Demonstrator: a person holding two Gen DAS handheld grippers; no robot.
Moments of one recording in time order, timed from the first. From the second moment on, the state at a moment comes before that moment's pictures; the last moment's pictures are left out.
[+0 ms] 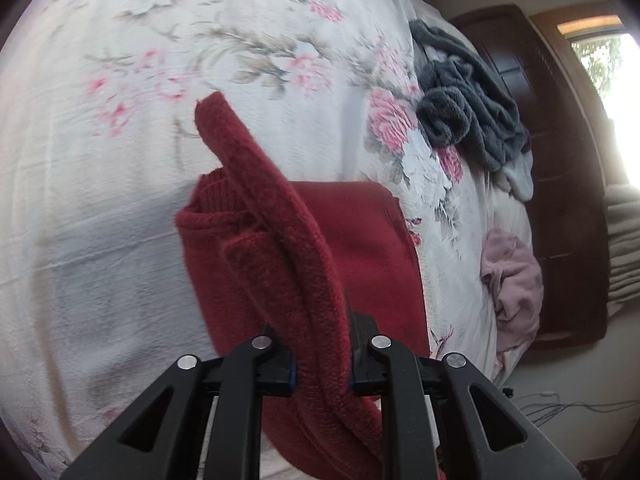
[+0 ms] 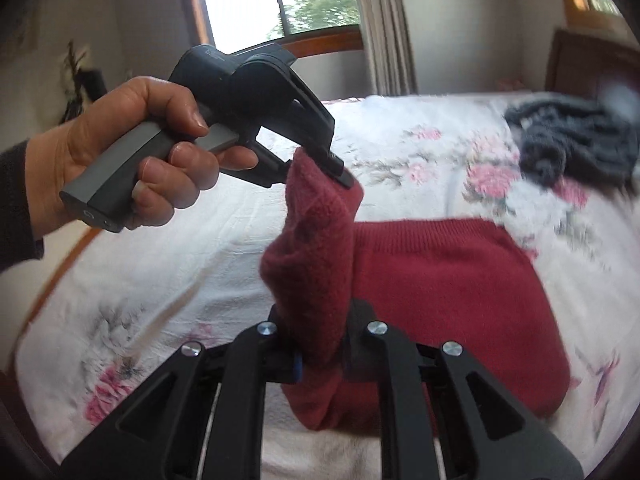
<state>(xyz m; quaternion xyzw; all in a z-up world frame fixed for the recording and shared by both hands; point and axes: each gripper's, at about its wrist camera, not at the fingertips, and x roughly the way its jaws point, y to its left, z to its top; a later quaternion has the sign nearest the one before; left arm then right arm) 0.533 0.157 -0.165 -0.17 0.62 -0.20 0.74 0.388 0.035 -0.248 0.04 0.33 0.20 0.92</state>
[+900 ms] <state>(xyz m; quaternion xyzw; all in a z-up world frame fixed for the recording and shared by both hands) 0.538 -0.059 -0.223 0.06 0.68 -0.07 0.73 0.391 -0.125 -0.308 0.26 0.36 0.17 0.88</state>
